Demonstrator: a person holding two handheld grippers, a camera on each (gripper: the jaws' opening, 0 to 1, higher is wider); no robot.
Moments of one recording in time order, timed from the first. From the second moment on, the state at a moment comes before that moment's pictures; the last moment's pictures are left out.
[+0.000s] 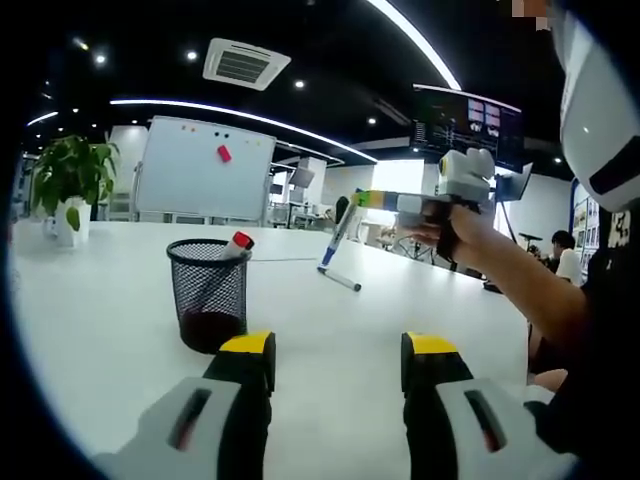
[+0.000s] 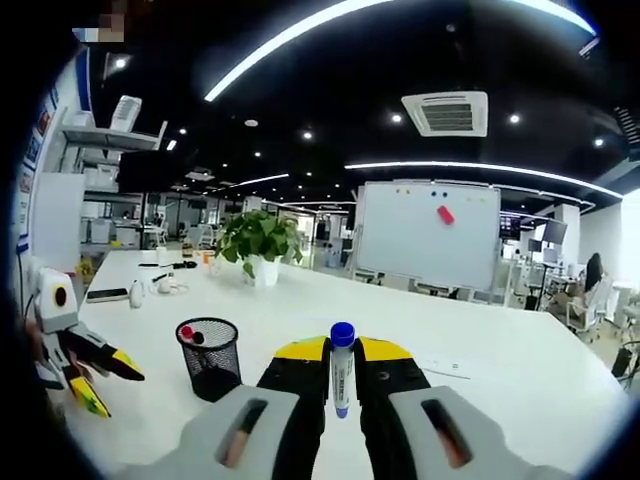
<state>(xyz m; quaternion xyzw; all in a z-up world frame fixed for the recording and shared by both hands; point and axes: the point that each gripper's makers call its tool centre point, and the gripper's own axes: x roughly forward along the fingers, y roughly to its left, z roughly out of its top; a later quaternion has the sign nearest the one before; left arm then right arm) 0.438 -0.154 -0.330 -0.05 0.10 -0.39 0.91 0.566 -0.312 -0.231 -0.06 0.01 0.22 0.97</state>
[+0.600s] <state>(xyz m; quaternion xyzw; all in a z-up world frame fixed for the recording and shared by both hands) 0.439 -0.156 -0.328 -0.05 0.10 -0.40 0.91 0.569 -0.331 -0.229 -0.08 0.00 0.19 0.98</state>
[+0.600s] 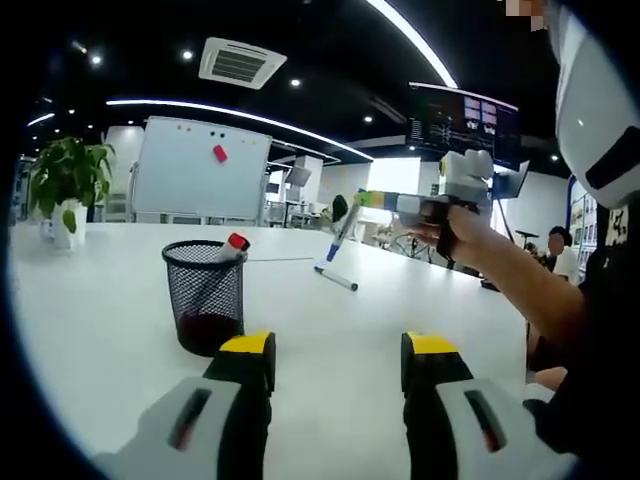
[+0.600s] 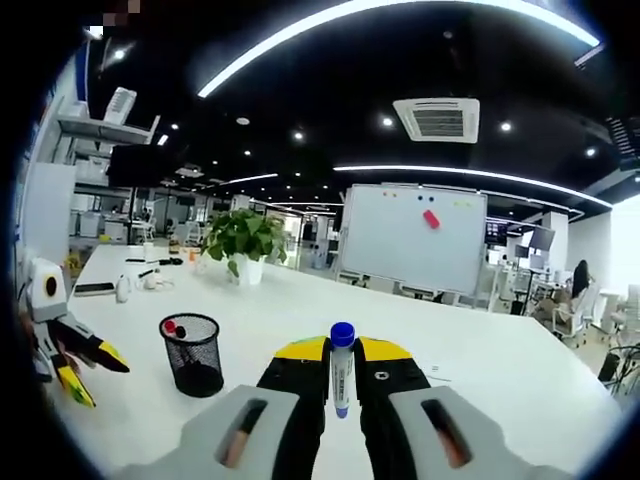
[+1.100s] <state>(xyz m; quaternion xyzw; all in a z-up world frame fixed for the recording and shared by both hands) 0.440 -0.163 -0.328 -0.05 0.10 -0.41 0.91 0.569 -0.349 -0.226 -0.08 0.00 0.17 0.98</state>
